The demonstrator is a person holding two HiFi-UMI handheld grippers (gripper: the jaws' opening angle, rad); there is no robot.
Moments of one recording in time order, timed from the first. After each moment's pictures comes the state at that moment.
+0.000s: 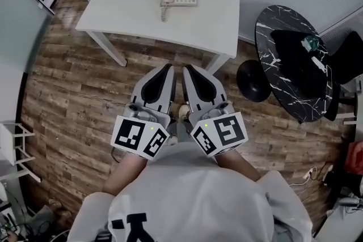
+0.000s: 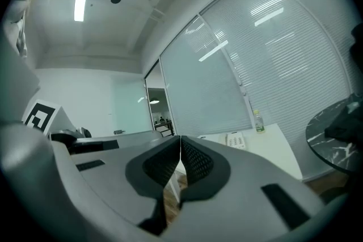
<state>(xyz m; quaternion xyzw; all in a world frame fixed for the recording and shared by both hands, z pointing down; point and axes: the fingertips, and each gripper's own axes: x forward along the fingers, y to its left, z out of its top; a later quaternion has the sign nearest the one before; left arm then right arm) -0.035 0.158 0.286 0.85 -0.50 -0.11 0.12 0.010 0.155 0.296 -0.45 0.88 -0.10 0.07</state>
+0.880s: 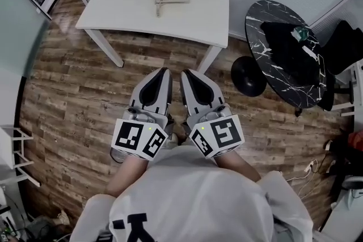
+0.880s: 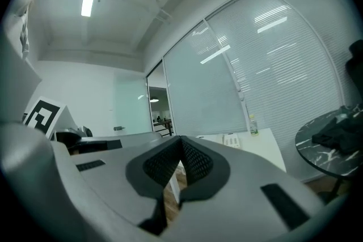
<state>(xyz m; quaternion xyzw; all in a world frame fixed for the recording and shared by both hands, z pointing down) -0.036 0.222 0.282 0.85 -0.50 -0.12 0.13 0.017 0.225 0.286 -0.46 0.88 -0.07 0.06</state>
